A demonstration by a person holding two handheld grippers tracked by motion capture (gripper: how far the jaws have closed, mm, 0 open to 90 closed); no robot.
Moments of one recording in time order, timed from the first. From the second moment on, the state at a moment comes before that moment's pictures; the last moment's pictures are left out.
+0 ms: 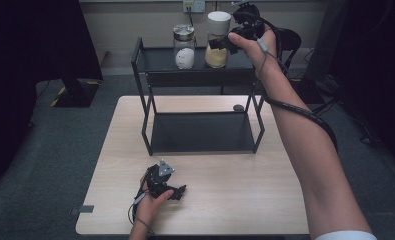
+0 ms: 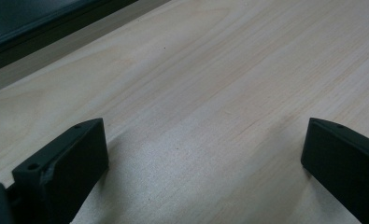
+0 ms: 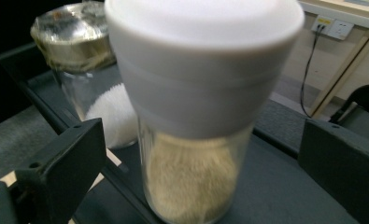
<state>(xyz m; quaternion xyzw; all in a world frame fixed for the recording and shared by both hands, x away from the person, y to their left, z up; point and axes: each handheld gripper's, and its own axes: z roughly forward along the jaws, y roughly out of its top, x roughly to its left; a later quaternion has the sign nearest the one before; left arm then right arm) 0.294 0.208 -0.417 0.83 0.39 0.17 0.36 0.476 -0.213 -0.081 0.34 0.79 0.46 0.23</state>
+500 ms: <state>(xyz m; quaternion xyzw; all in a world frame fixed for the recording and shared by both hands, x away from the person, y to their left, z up) 0.294 0.208 -0.417 0.83 0.39 0.17 0.36 0.449 -0.224 -0.103 0.34 0.78 0.48 0.21</state>
